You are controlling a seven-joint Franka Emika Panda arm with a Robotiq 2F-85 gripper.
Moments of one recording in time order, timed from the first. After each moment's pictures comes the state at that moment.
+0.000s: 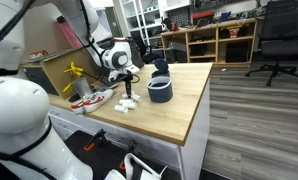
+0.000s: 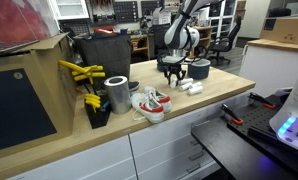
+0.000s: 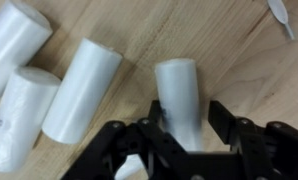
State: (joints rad) arm 0.19 0.50 0.04 -2.16 0.23 2.62 0.93
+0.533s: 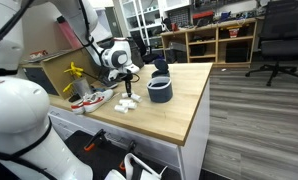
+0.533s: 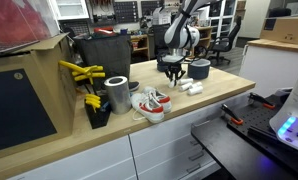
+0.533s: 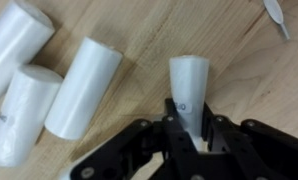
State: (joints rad) arm 0.19 0.49 0.04 -2.16 0.23 2.61 0.93
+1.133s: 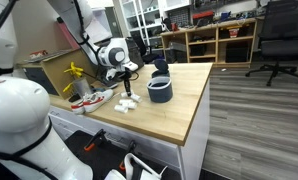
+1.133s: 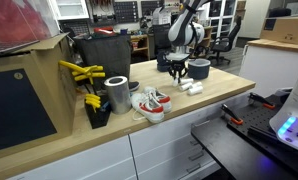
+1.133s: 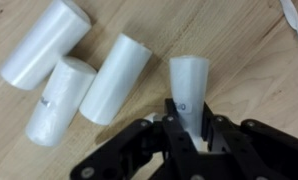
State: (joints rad) arm 0.21 0.40 0.01 -2.25 0.17 2.62 0.93
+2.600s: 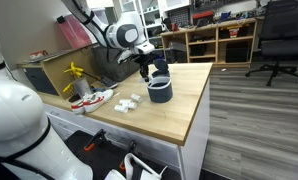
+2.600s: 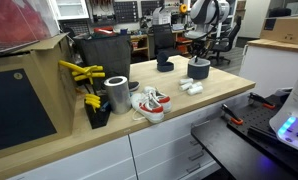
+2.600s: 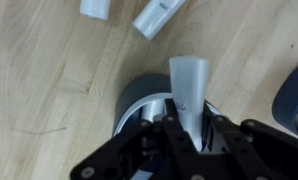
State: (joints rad) arm 0.03 0.15 -0.08 -2.34 0.13 2.61 1.02
